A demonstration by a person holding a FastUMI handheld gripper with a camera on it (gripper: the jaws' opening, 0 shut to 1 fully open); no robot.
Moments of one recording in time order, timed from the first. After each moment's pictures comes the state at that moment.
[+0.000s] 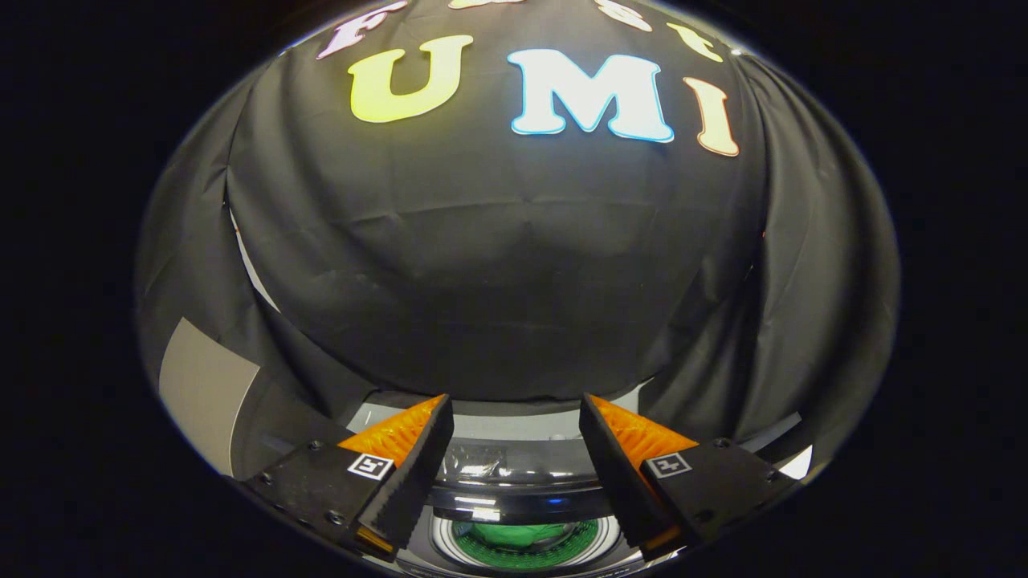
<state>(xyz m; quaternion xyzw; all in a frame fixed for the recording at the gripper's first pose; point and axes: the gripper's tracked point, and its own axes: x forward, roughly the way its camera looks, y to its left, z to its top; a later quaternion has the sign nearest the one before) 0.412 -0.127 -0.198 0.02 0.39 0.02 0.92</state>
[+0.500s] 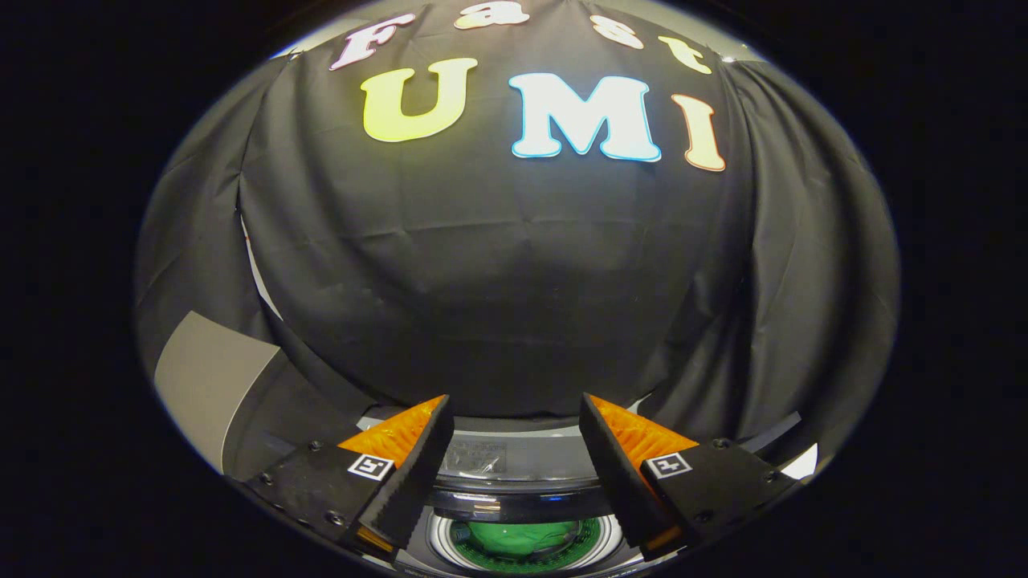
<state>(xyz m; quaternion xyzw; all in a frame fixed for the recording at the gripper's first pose) 0.381 -0.126 -0.189 0.02 0.33 0.02 0.94</state>
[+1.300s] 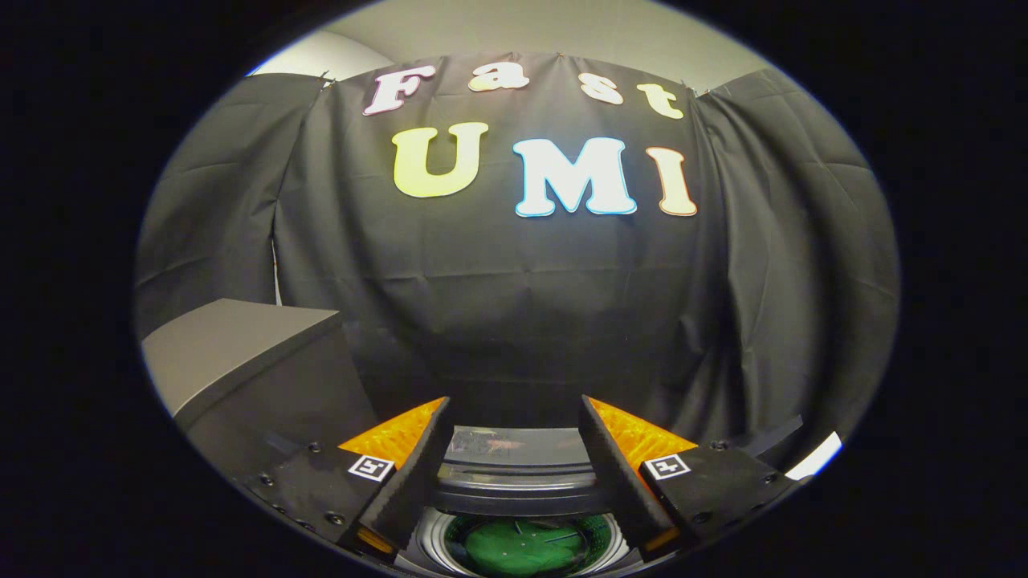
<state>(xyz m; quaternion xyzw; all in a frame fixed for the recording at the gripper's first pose) 0.287 -0.111 -0.192 0.02 0.19 0.02 0.98</state>
